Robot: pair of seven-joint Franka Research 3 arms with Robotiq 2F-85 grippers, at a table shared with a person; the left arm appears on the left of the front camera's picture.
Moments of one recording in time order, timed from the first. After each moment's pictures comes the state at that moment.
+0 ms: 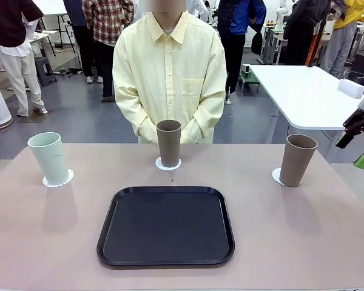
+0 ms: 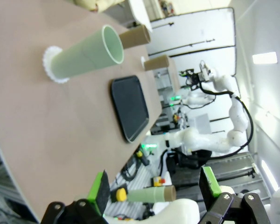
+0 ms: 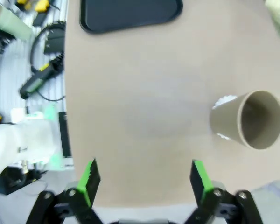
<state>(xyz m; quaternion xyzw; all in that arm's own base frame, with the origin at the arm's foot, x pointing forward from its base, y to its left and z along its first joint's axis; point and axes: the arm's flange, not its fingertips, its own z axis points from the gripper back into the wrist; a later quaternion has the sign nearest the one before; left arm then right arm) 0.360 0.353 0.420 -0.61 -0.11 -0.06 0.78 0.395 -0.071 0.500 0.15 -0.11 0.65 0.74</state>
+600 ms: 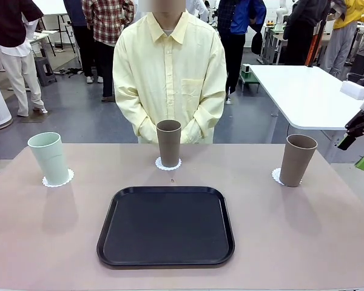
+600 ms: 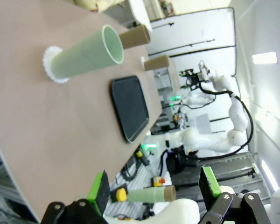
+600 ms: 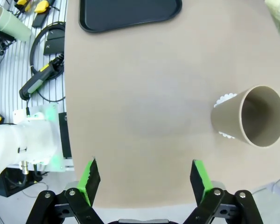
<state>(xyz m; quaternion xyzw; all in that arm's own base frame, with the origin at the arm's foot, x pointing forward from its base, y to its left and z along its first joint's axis) 0.360 0.353 0.420 -0.61 -0.11 -0.06 0.78 0.396 -0.073 0.497 0.15 -0.11 0.65 0.74</state>
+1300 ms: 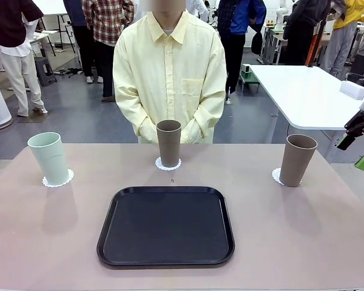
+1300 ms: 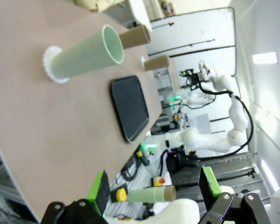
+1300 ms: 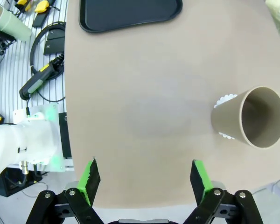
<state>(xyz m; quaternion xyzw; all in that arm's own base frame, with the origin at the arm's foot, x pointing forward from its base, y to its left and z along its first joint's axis) 0.360 0.353 0.420 -0.61 -0.11 -0.06 0.78 0.396 -0.072 0.497 0.15 -0.11 0.65 0.74</state>
